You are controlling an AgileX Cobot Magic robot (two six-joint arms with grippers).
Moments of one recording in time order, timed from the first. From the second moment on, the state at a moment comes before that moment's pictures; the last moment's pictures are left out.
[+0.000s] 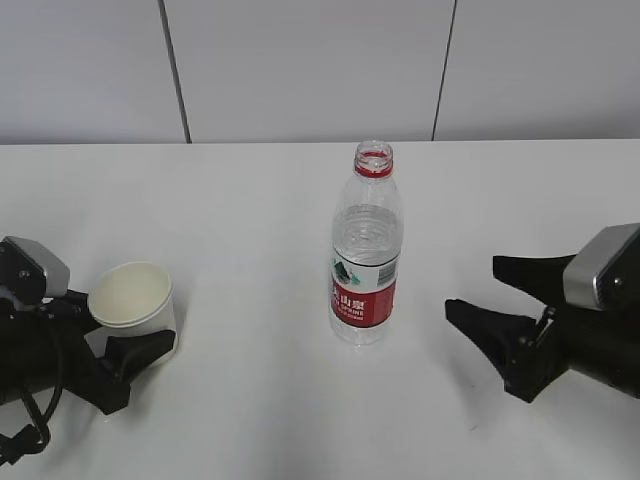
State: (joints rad) left arm -0.02 2.00 -0.36 0.75 -1.14 -0.13; right arm 0.01 1.76 -0.29 -0.68 -1.14 0.01
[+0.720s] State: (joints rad) left arm -0.02 2.00 -0.36 0.75 -1.15 -0.13; right arm 0.06 2.05 -0.59 -0.88 -1.14 0.06
